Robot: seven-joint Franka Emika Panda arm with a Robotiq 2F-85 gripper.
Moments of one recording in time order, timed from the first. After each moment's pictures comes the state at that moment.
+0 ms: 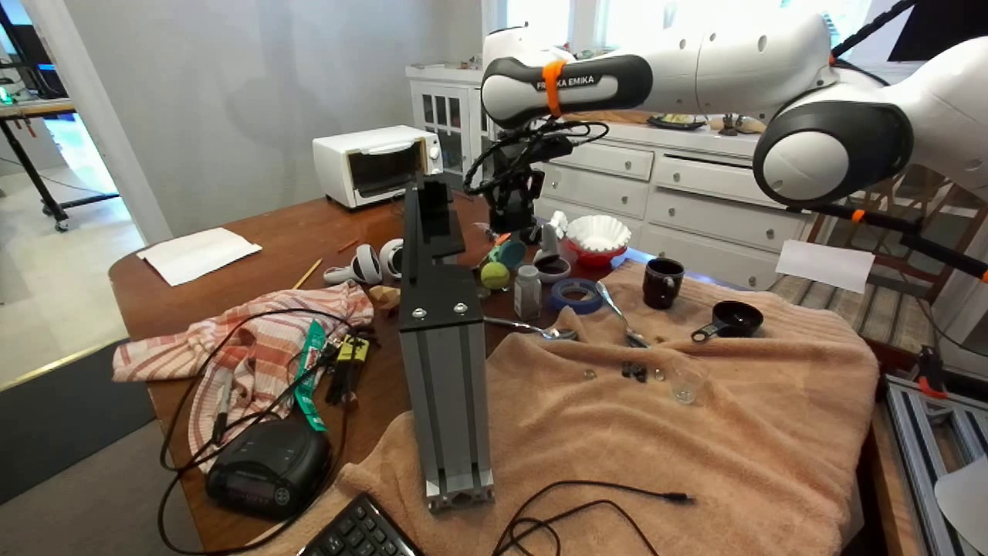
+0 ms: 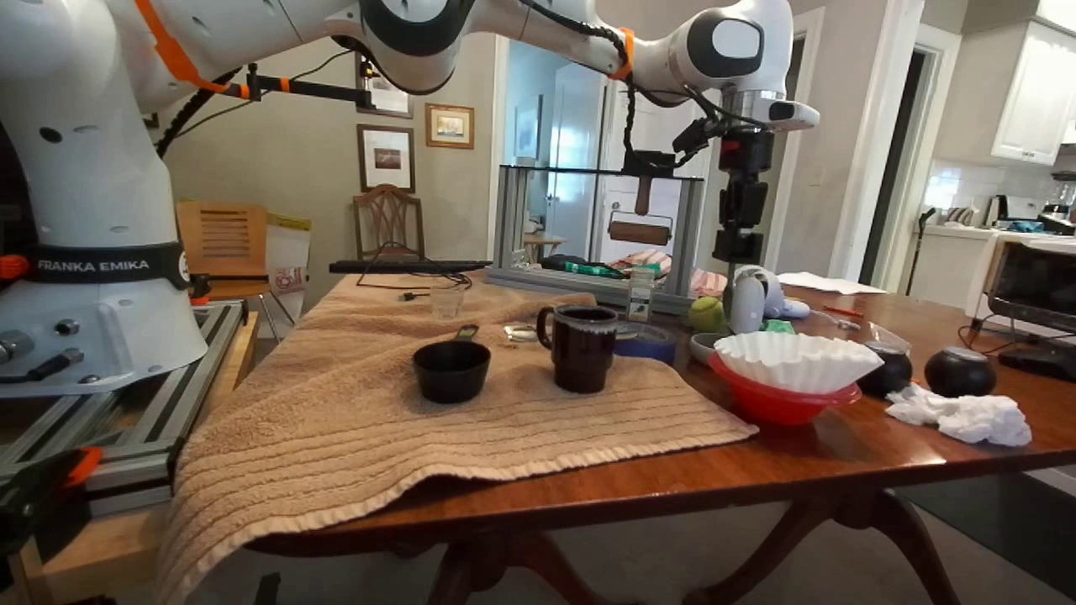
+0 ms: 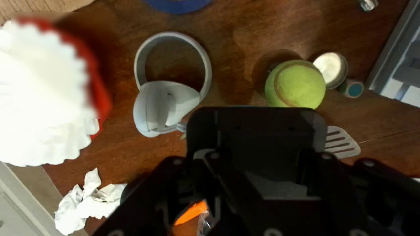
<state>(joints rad) -0.15 1.10 -0.15 -0.60 0.02 1.70 0.35</state>
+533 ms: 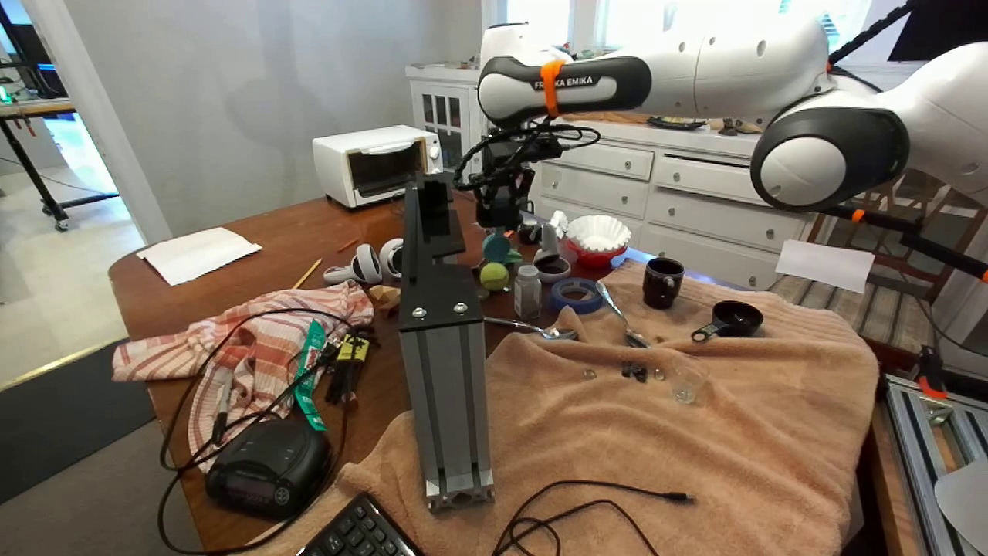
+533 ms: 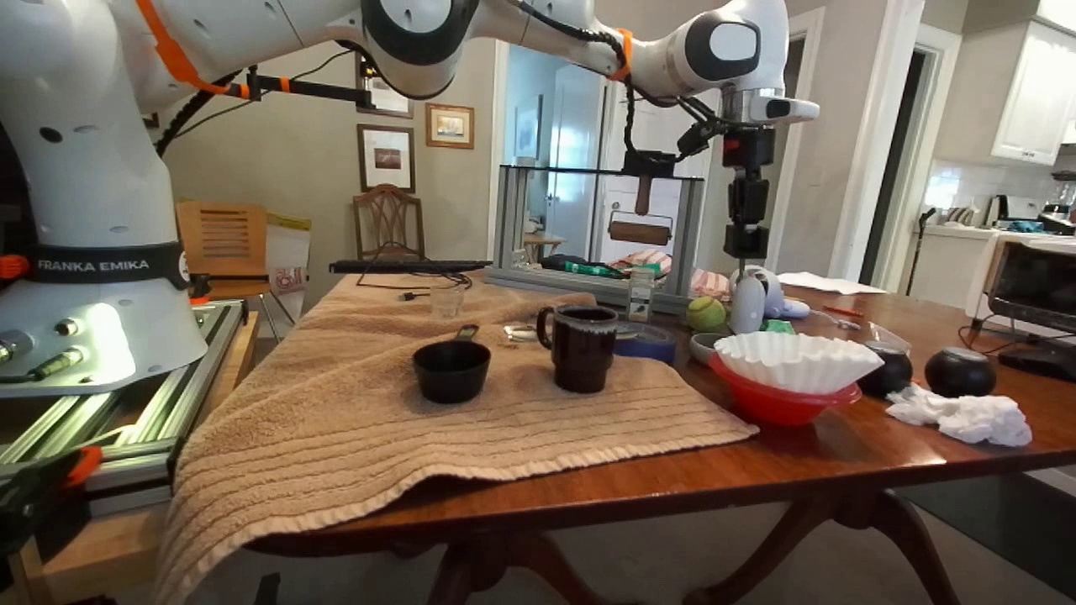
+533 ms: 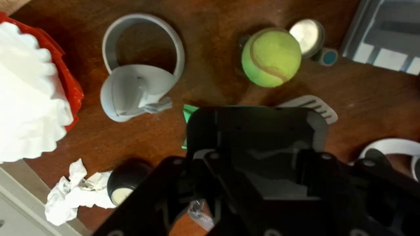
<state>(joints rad) -0.14 1.12 -0.13 -0.56 0.03 1.78 0.44</state>
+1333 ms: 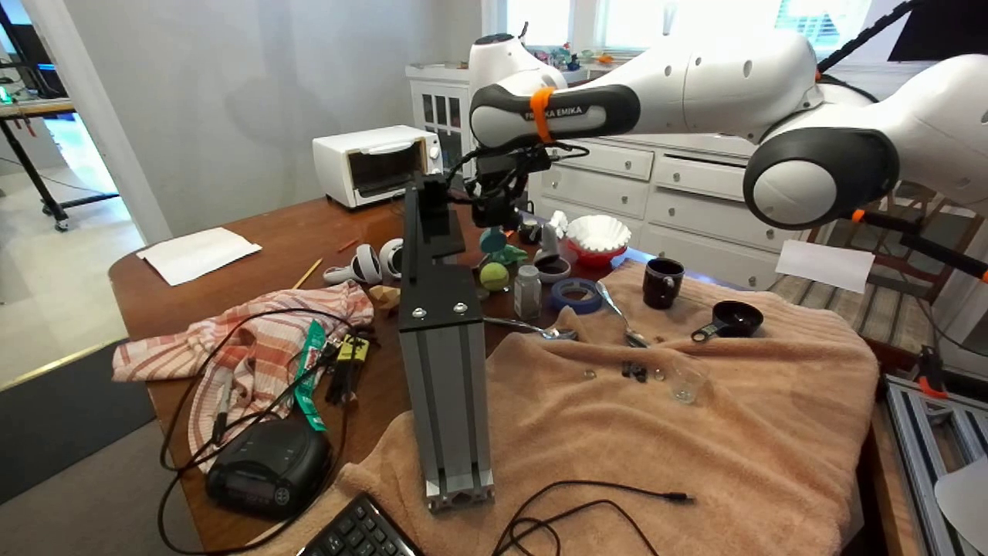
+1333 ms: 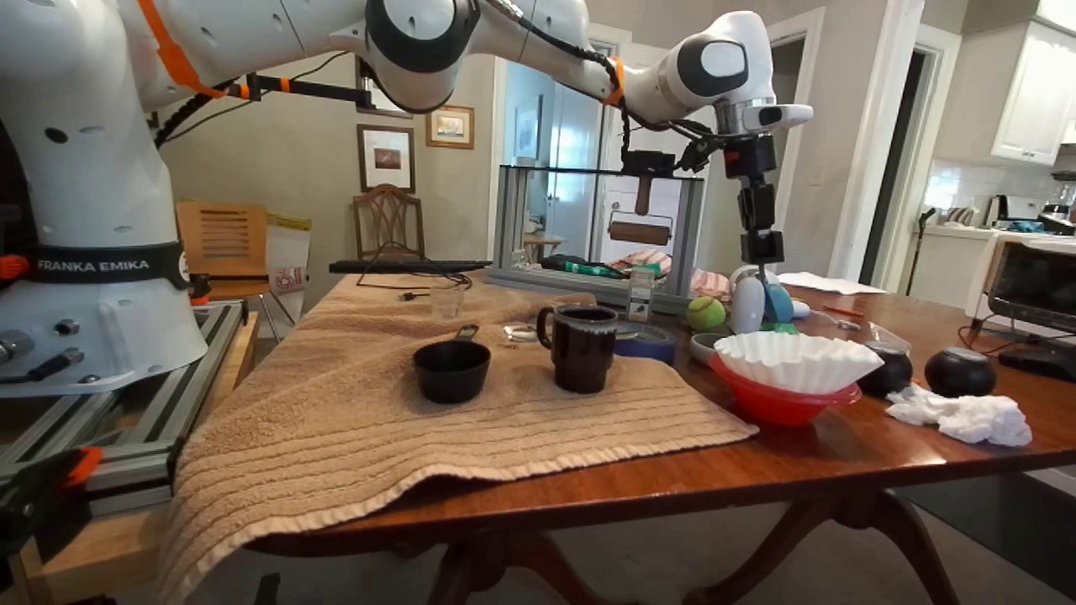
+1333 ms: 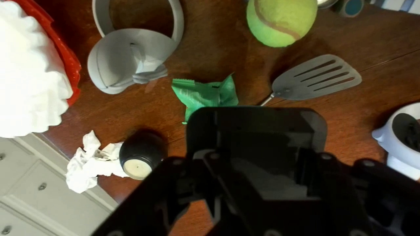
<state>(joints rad) -0.09 1.16 -0.22 -0.56 -0.03 1.89 0.55</state>
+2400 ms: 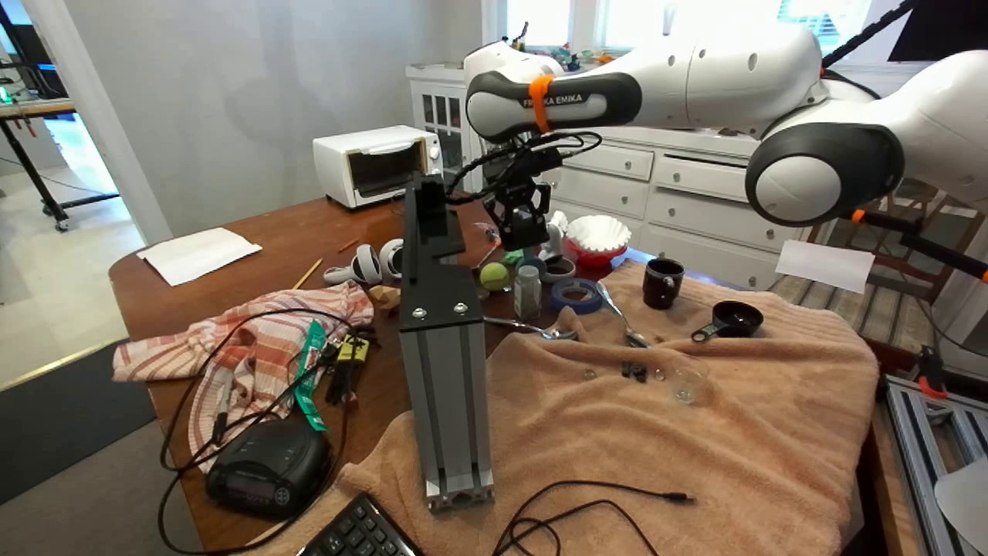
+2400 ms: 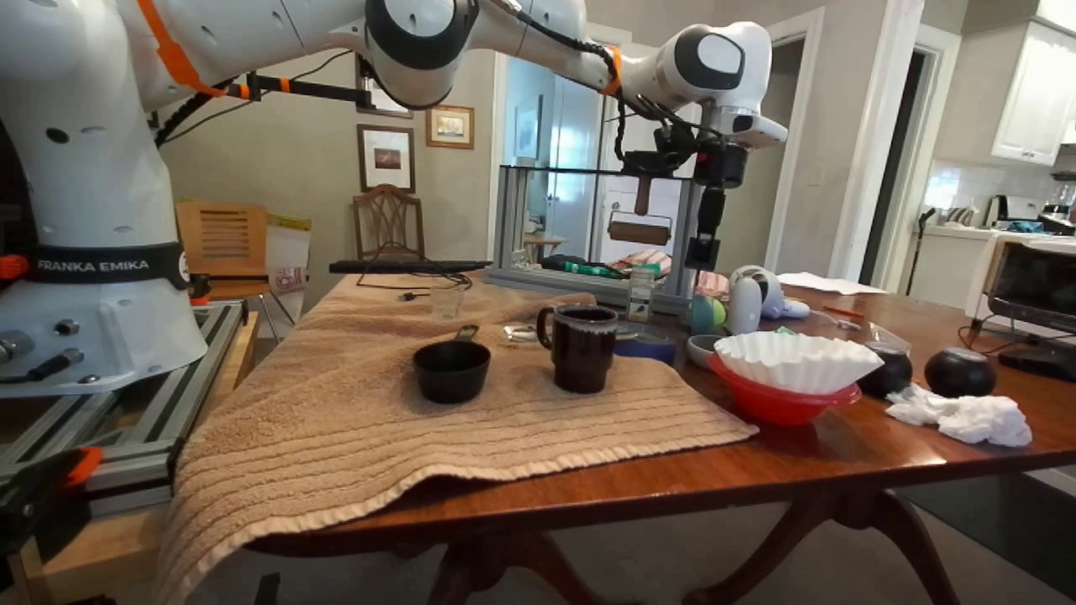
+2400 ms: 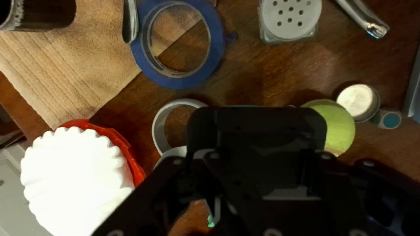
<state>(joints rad) -0.08 1.14 -0.21 -0.55 0.01 1.52 0.65</state>
